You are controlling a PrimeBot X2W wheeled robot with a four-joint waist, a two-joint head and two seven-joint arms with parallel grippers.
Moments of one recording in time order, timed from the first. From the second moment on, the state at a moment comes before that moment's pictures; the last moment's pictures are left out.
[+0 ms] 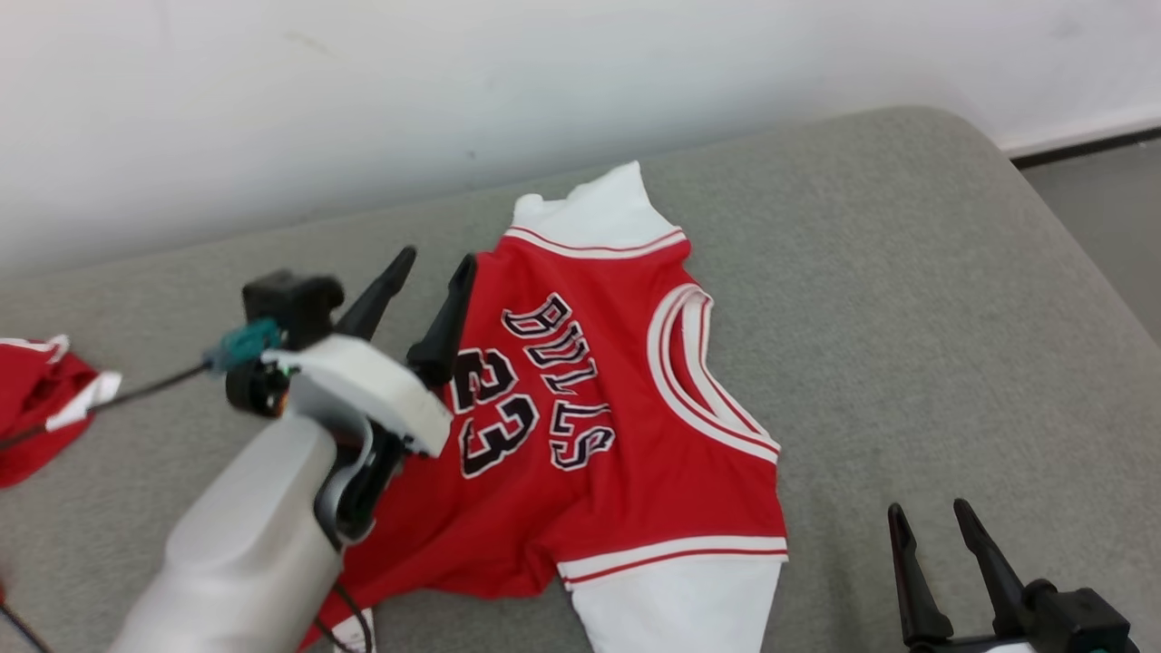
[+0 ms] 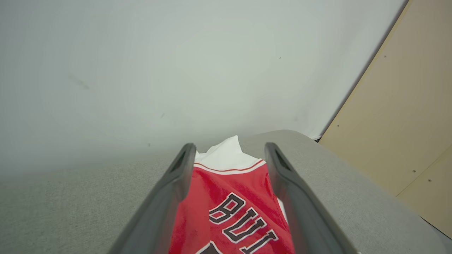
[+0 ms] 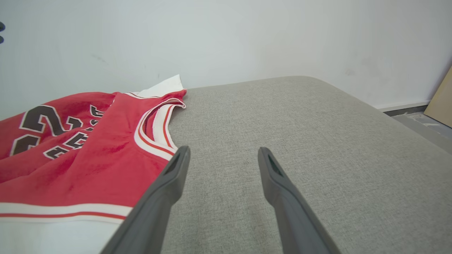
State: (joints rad) left arm -0.78 0.31 -0.69 0.62 -0.80 -0.08 -0.26; right arm -0.06 -0.05 0.09 0.29 0.28 0.13 -0.26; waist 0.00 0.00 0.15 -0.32
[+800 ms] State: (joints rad) left arm -0.34 0.34 -0.53 0.45 -0.80 -0.05 -0.11; right arm -0.02 -0.05 0.08 0.29 0.22 0.13 -0.26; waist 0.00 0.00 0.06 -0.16
